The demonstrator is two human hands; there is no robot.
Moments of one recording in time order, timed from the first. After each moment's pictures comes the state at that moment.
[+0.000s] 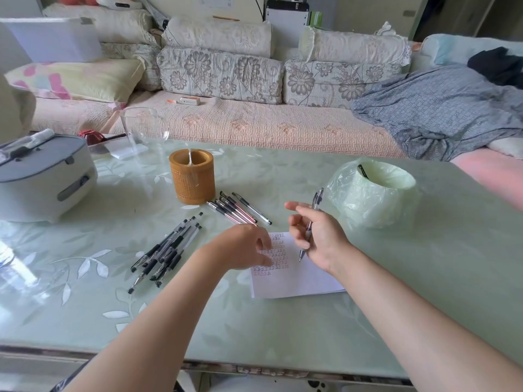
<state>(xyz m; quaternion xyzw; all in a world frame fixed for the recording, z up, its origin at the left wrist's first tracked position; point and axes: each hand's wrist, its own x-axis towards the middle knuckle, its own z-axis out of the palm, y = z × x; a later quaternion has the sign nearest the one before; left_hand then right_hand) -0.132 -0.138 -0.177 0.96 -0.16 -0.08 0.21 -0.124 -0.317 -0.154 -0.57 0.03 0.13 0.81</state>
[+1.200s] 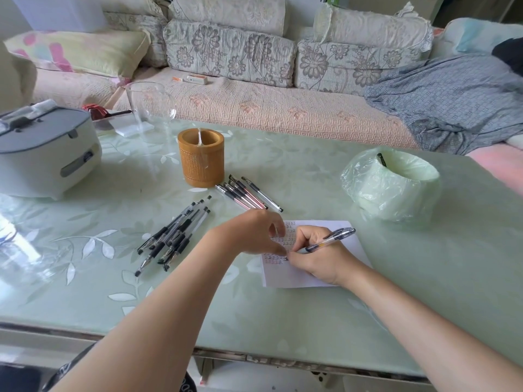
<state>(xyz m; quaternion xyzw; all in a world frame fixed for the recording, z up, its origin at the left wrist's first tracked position) -0.120 -0.136 -0.186 0.94 -0.18 -0.08 0.26 -0.143 -0.325 -0.206 -0.83 -0.17 0.11 0.53</state>
